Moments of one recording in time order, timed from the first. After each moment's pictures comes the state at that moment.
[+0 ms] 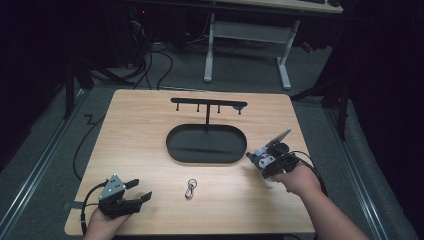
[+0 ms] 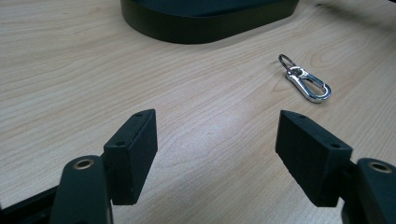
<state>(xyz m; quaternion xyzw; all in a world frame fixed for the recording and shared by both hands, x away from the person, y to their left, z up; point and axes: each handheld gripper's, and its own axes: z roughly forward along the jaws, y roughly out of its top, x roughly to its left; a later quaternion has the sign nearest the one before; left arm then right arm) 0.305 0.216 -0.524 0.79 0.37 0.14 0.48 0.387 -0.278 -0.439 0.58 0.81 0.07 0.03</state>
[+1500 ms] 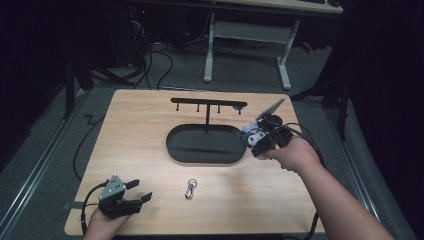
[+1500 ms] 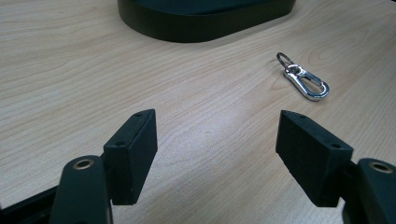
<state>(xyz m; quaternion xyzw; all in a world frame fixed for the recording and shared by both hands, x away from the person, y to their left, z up) 0.305 0.216 -0.525 0.79 0.36 0.13 0.48 0.408 -0.235 -0.344 0.54 0.83 0.10 0.04</state>
